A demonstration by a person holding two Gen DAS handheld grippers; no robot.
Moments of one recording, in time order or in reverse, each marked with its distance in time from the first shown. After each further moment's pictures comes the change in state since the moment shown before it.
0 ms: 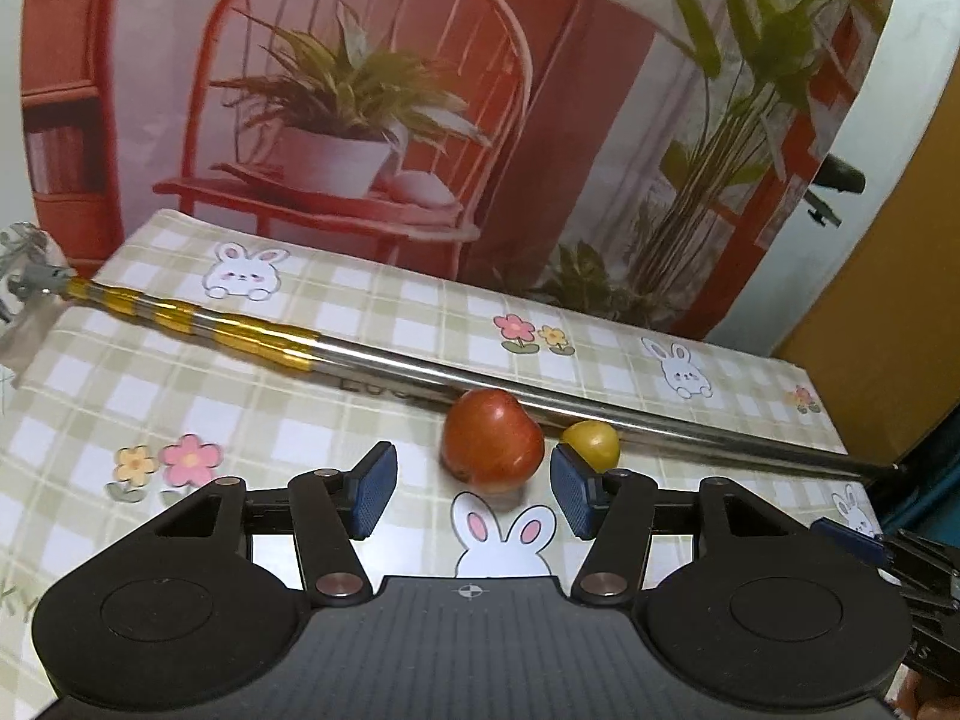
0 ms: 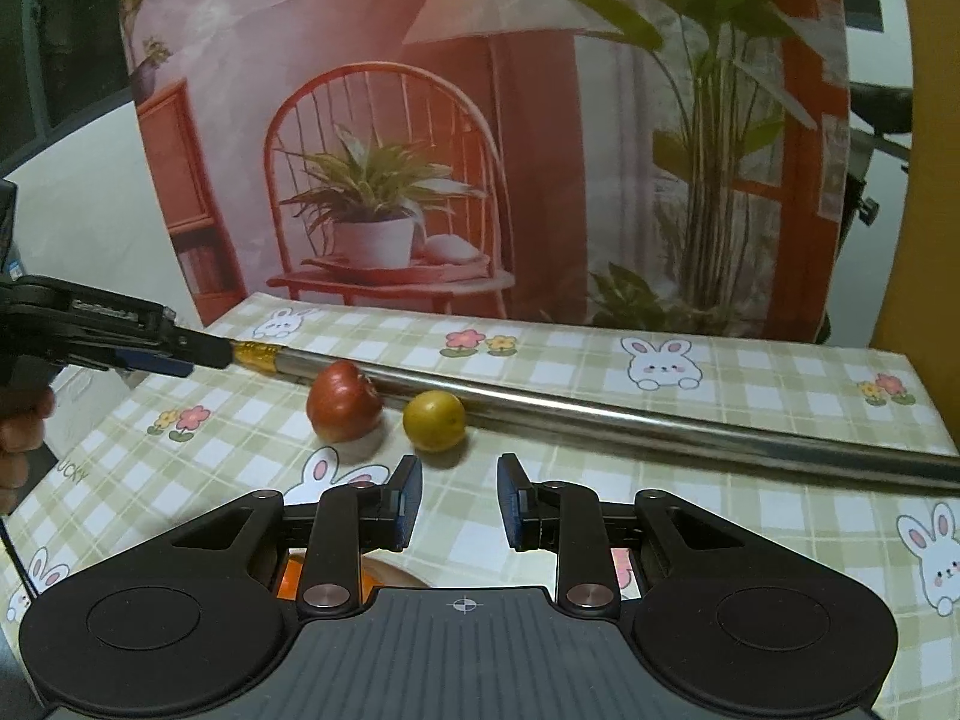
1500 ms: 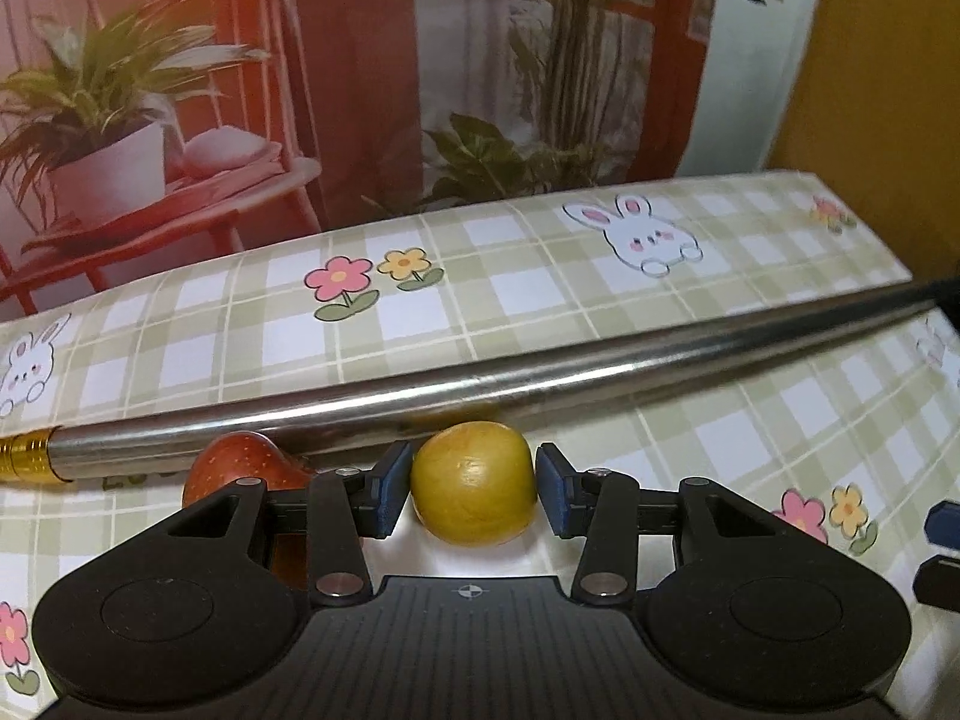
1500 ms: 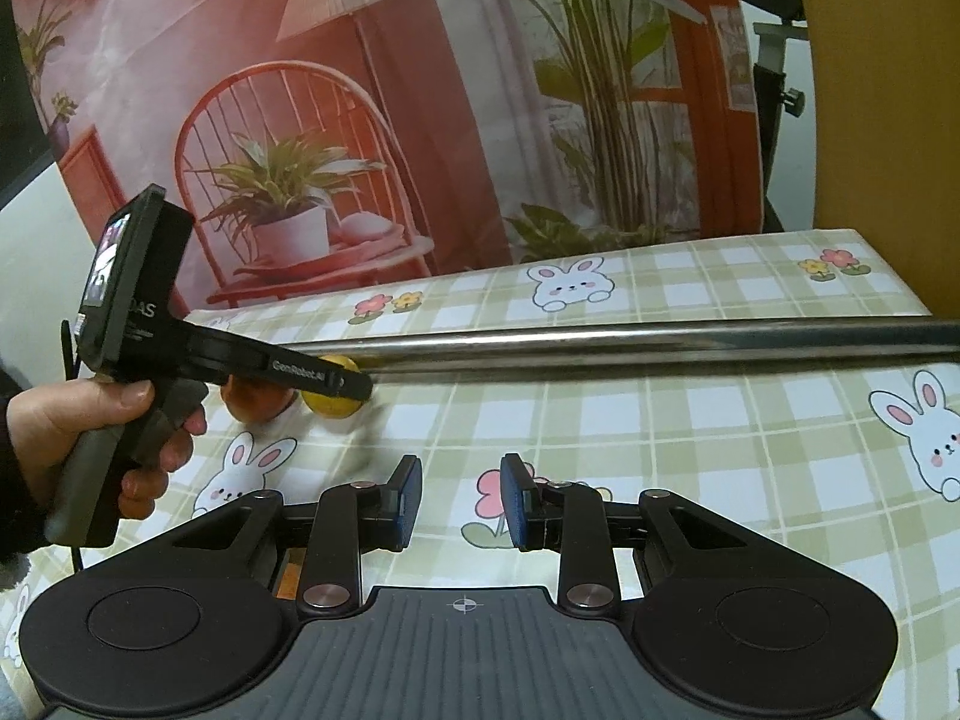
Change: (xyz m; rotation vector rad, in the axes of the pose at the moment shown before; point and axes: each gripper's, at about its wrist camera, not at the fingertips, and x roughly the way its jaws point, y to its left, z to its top) left arm 0.157 -0.110 0.000 0.390 0.187 0.039; right arm 0.006 -0.068 -0.037 0.197 0.028 -0.032
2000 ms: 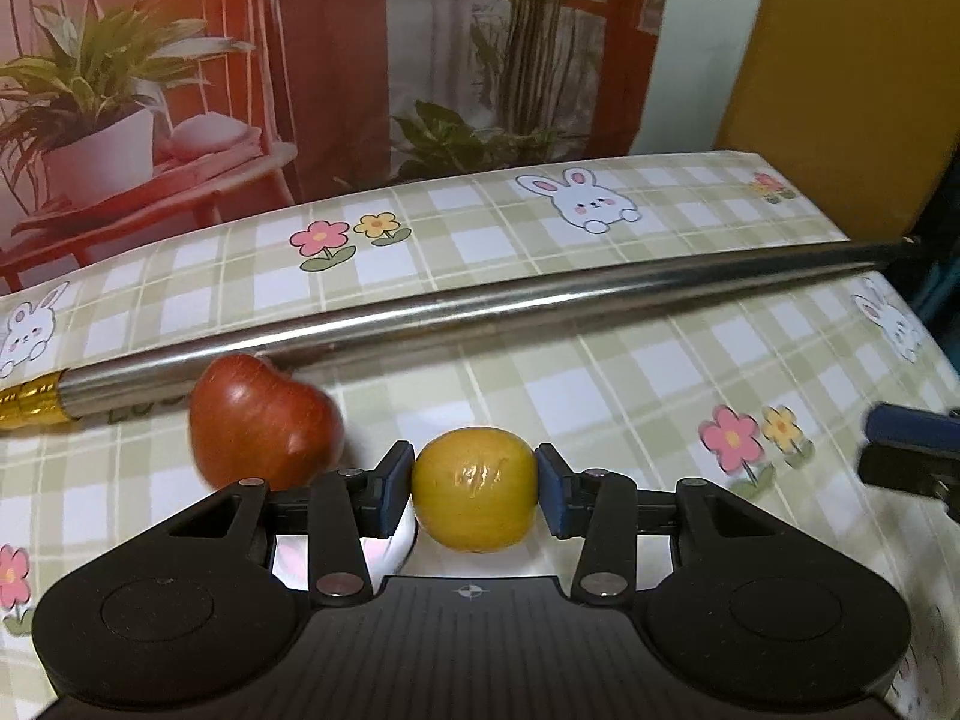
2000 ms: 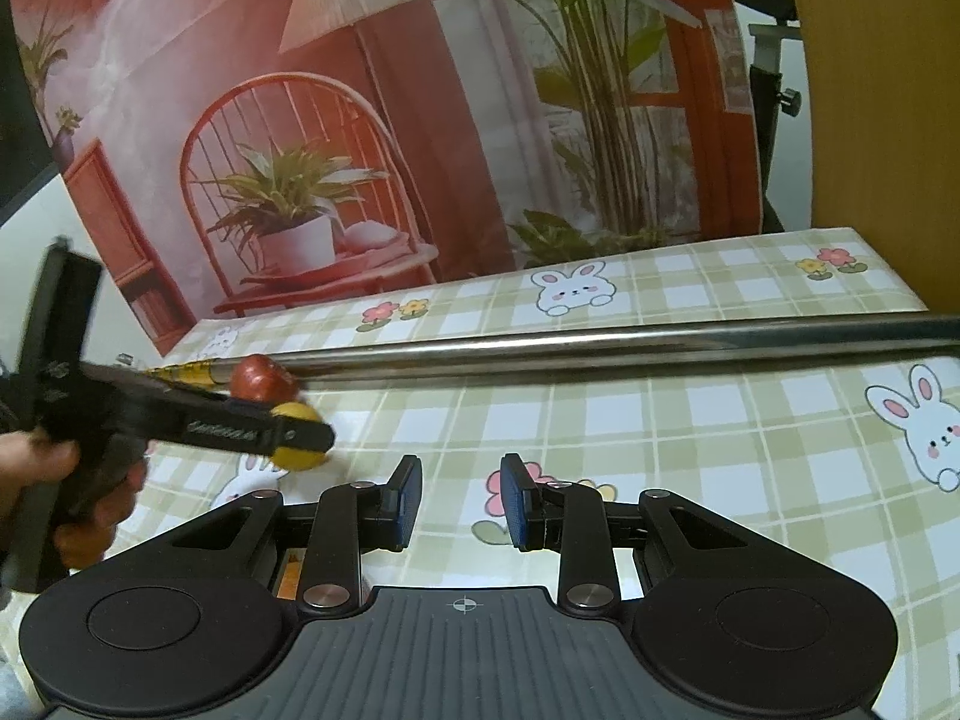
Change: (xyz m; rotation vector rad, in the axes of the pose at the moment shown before) left arm -0.045 -0.005 -0.034 0.007 0.001 -0.087; right arm -0.009 0.002 -0.001 0.020 -0.012 0.017
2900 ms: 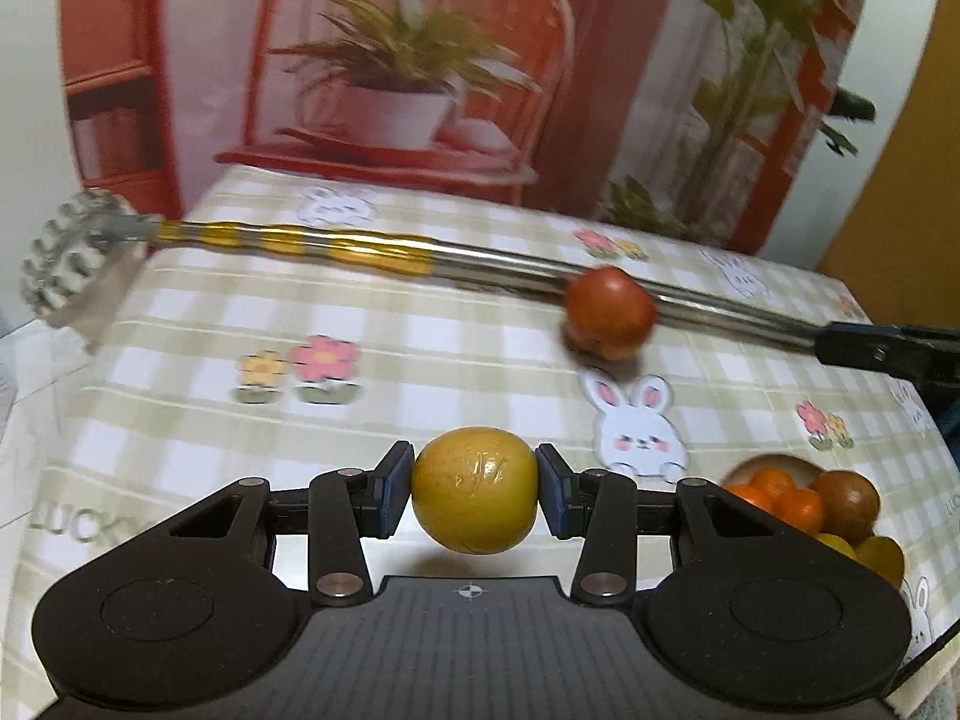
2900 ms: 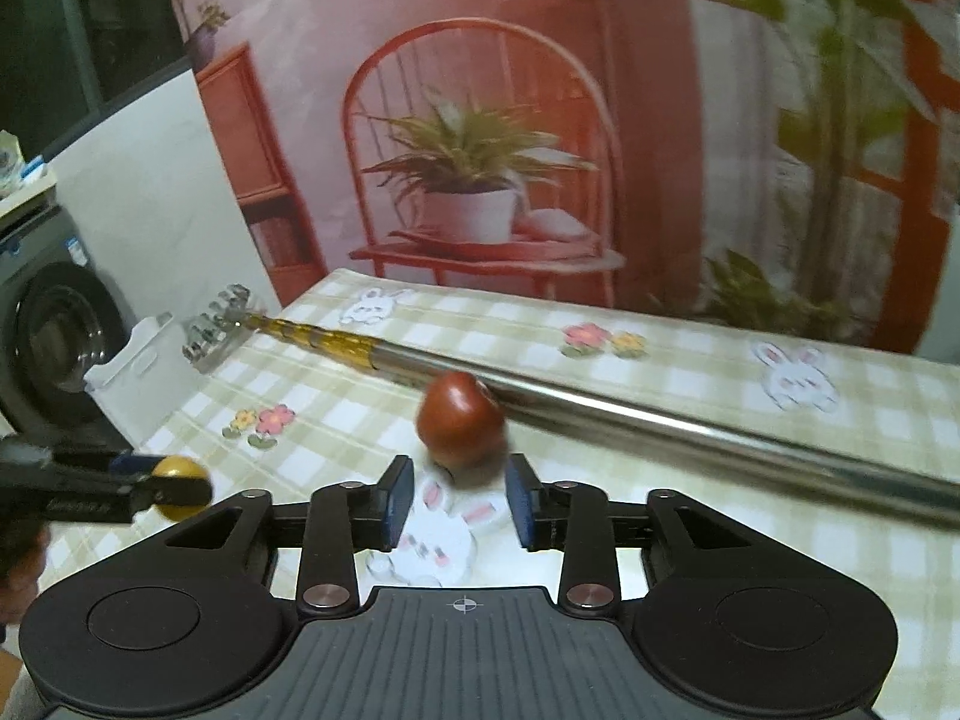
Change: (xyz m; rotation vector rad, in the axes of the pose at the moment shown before) left arm -0.145 0.126 -0.119 -0.321 -0.146 0.133; right arm 0.057 0.143 0.050 -0.250 0.098 0.156
